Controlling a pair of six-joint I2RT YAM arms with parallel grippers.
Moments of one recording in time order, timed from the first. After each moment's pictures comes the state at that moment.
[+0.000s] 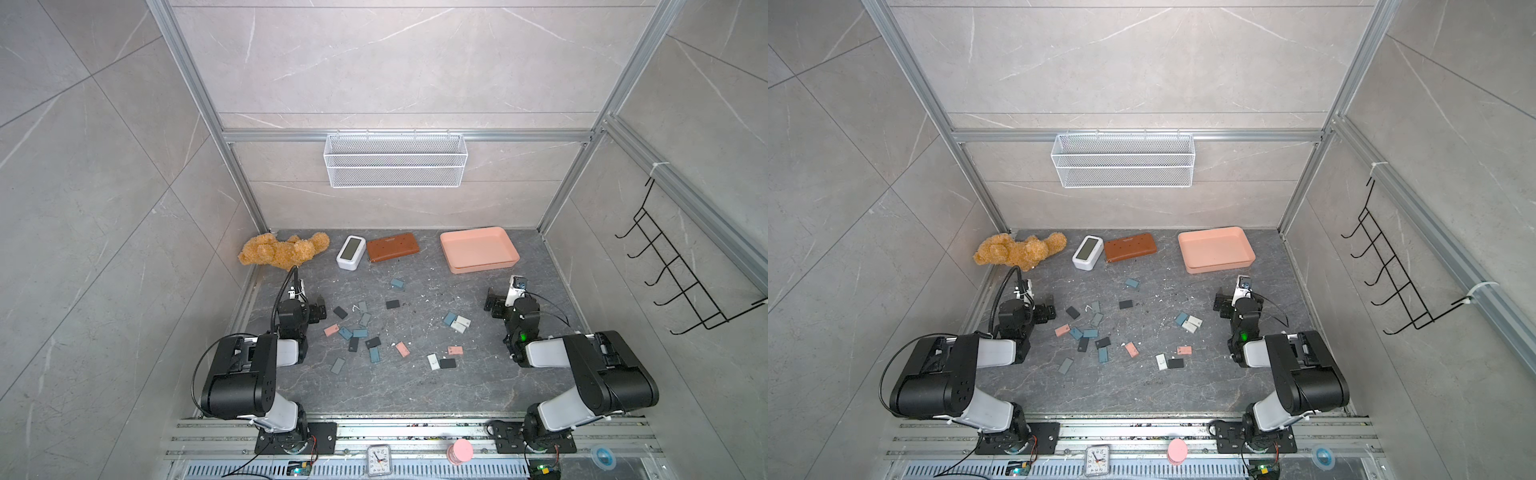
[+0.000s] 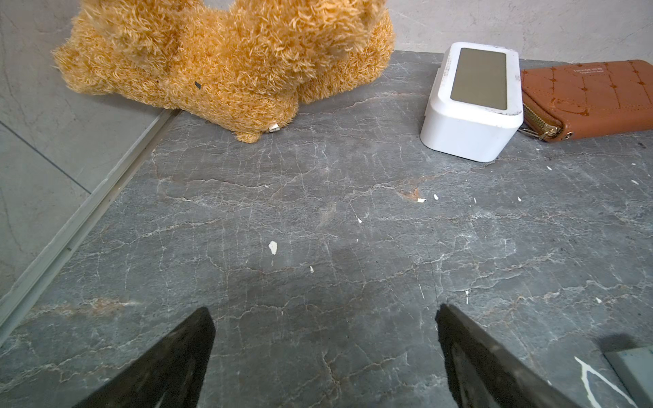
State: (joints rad) left arm 0.03 1.53 0.36 0.73 -0.04 -0.01; right arm 0.09 1.55 0.34 0.91 0.22 0.06
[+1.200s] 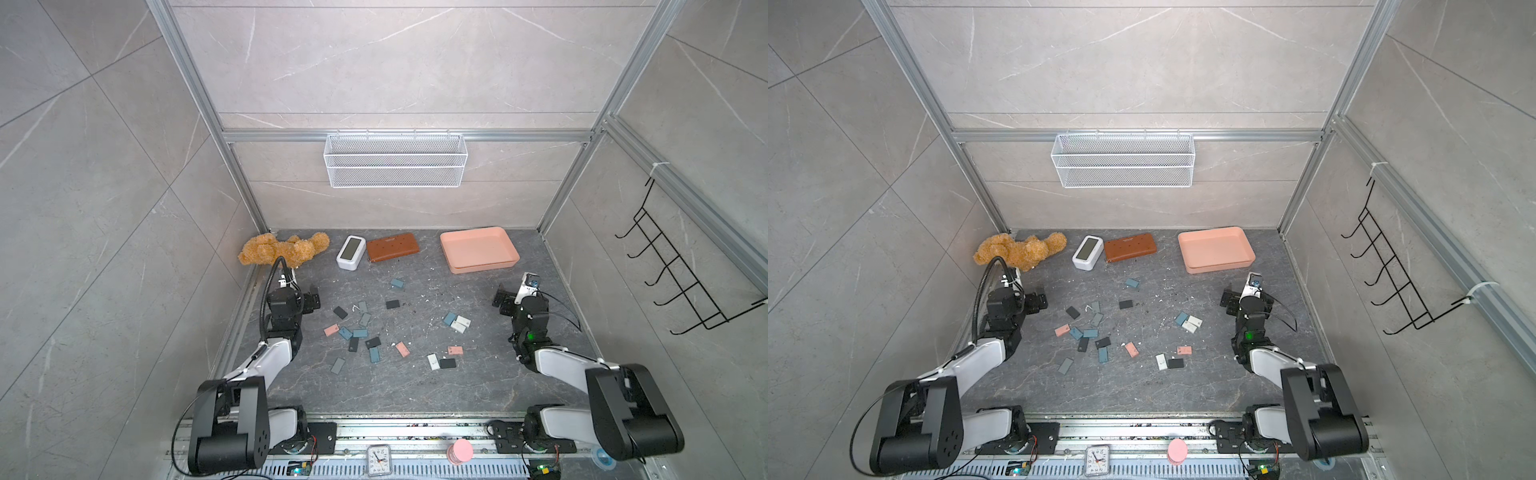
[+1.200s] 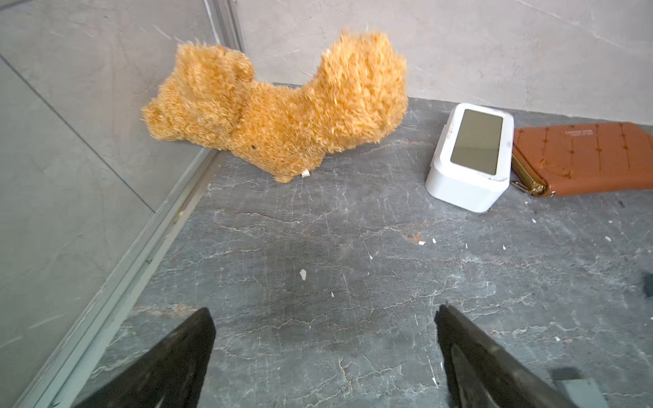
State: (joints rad) left arm 0.03 1.21 0.53 0.27 -0.13 -0.08; right arm 0.09 1.26 0.38 0.60 0.36 0.13
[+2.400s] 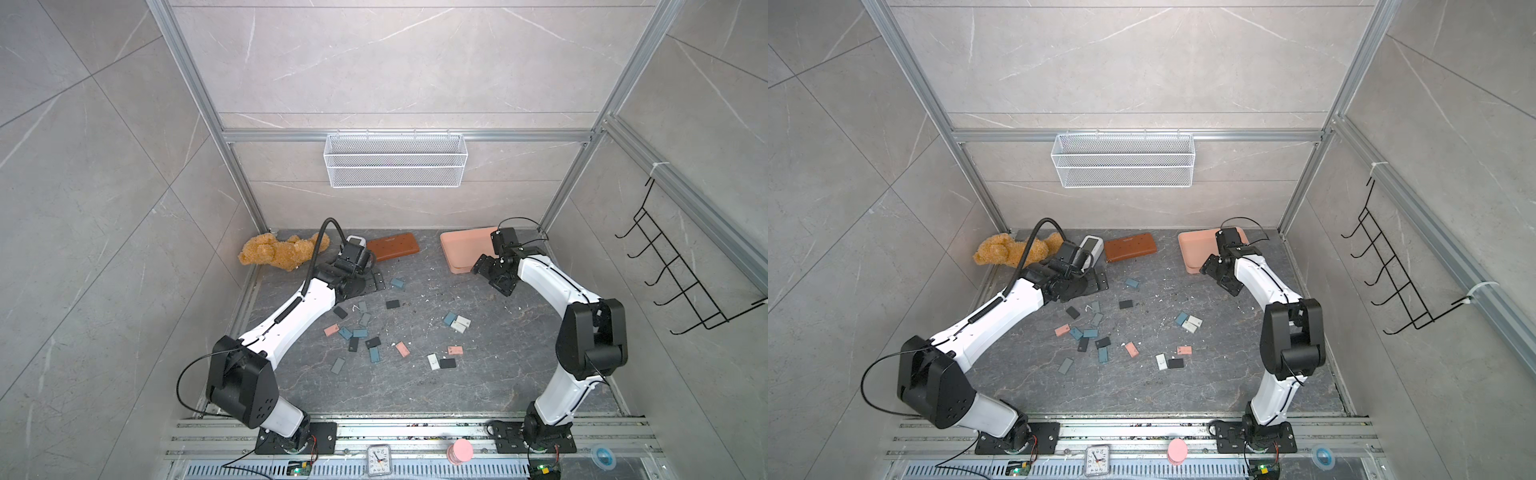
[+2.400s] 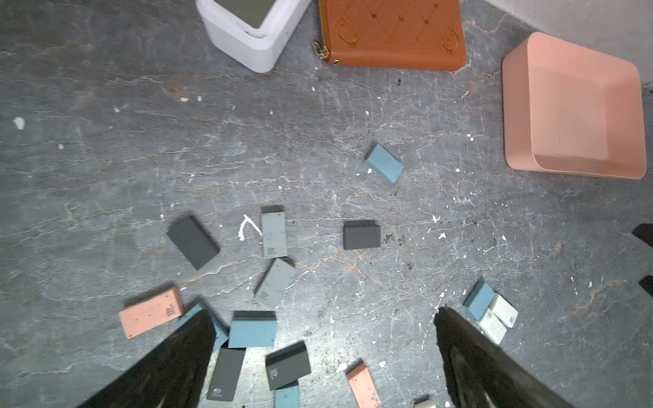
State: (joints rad) left arm -0.53 1.55 1.33 -0.75 -0.11 -0.68; right arm 0.14 1.82 1.46 -0.77 0.04 0.77
